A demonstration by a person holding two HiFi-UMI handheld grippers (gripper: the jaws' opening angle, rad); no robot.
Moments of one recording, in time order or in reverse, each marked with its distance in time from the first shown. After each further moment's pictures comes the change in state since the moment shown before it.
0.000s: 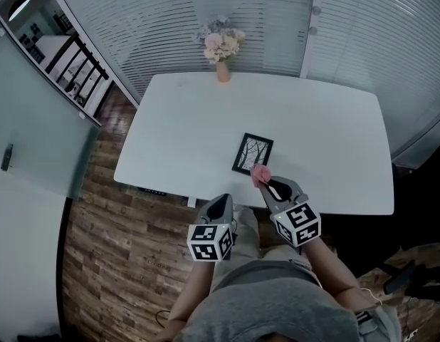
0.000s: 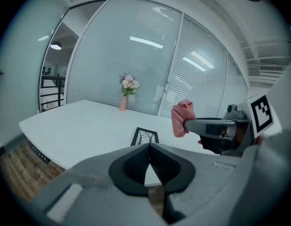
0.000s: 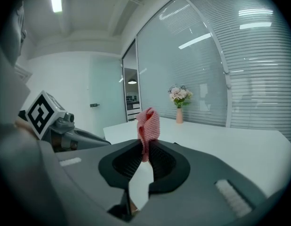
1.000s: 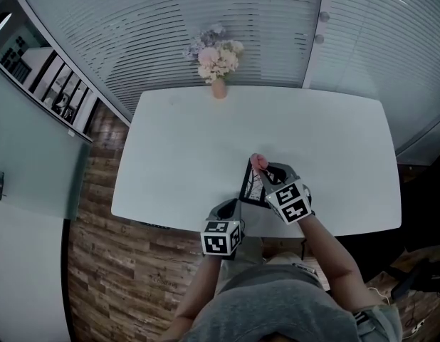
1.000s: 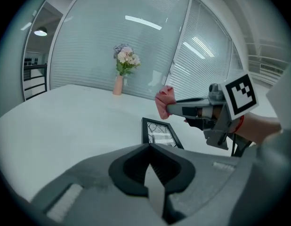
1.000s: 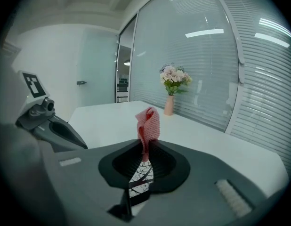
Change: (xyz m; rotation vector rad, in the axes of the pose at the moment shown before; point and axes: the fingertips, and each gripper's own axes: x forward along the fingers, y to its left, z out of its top) left arm 0.120 0.049 -0.008 0.017 0.198 -0.088; right arm 0.138 -0.104 -0.014 -0.124 0.193 -0.117
